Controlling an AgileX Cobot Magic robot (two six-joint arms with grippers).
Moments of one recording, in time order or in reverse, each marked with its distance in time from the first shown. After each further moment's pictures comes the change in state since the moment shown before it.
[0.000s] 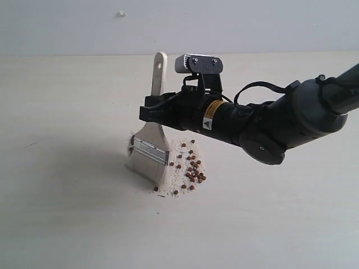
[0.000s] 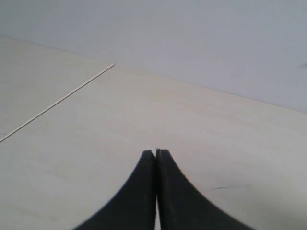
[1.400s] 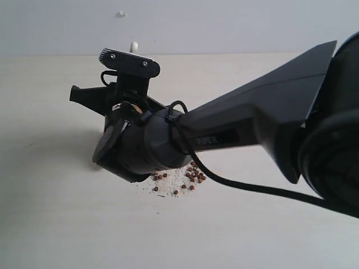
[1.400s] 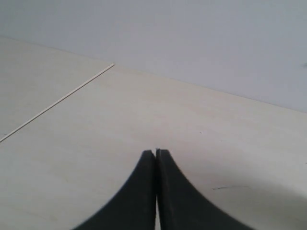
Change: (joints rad) left arm 0.000 0.000 0.000 0.000 0.000 0.000; right arm 0.408 0.243 -0.548 1.587 -0.045 -1.097
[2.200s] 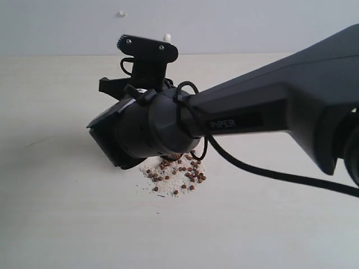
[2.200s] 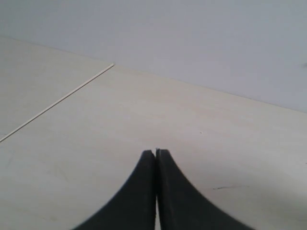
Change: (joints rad) left arm 0.000 0.000 0.000 0.000 0.000 0.000; right arm 0.002 -0.073 -0.016 0.375 -0.173 -0.403
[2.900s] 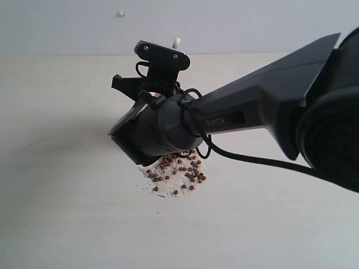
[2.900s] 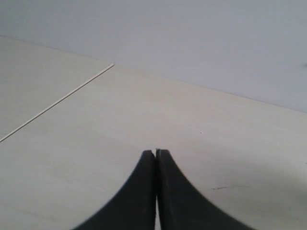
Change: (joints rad) left arm 0.000 0.000 0.000 0.000 0.000 0.000; right arm -0.072 0.087 0.000 -0.157 0.020 0.224
